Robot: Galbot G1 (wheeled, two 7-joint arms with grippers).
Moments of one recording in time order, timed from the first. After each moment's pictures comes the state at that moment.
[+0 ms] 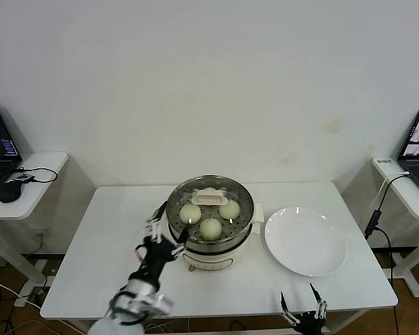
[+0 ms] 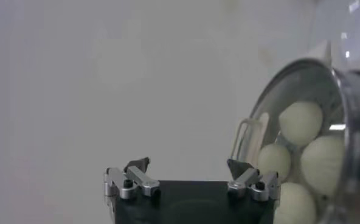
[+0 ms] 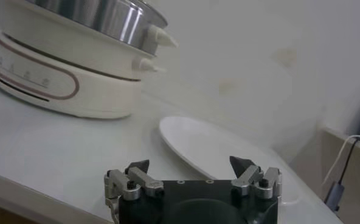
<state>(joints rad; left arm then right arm) 1.45 -1.24 -0.29 -2.22 0.70 0.18 0.04 -1.72 1.54 0.68 1.75 -0.31 0.39 -0.05</state>
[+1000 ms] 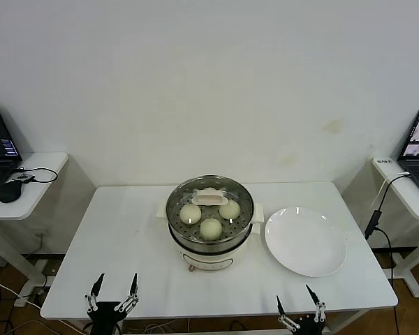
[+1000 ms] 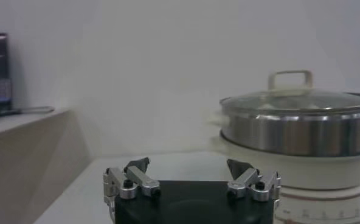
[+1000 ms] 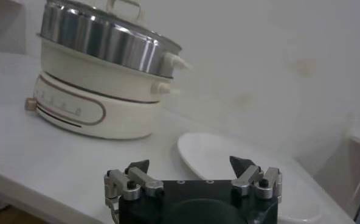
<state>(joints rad) 1.83 -1.30 -0.54 -2.04 -0.20 -0.21 -0.15 -1.80 1.44 0.63 1.84 -0.17 0.38 -0.10</state>
